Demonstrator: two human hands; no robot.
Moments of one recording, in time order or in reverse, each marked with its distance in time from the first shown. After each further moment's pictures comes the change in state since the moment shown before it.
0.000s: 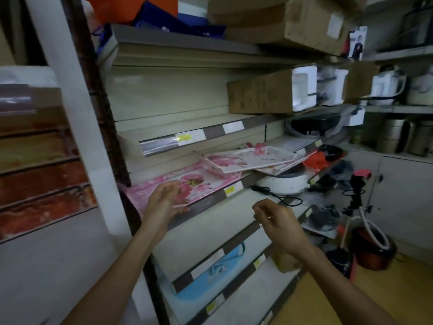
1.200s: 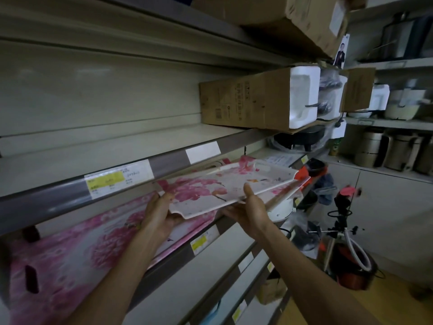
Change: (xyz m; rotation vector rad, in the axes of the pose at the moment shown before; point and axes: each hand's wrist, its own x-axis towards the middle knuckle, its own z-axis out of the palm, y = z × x) left_hand 0.216 -0.063 0.136 -0.279 0.022 -0.321; right_hand 0.234 0.107 0.041 1.237 0.091 0.636
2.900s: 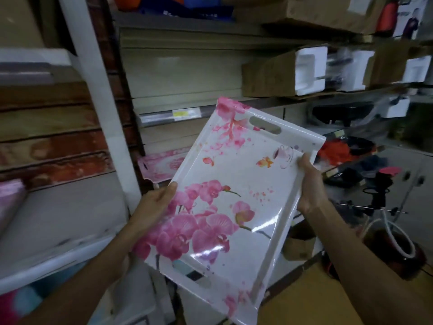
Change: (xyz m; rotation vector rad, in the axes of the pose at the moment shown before) left_hand -0.350 -0.024 -0.084 1.066 0.150 0.375; right_hand -0.255 -0.063 -0.103 0.118 -0.264 -0.025
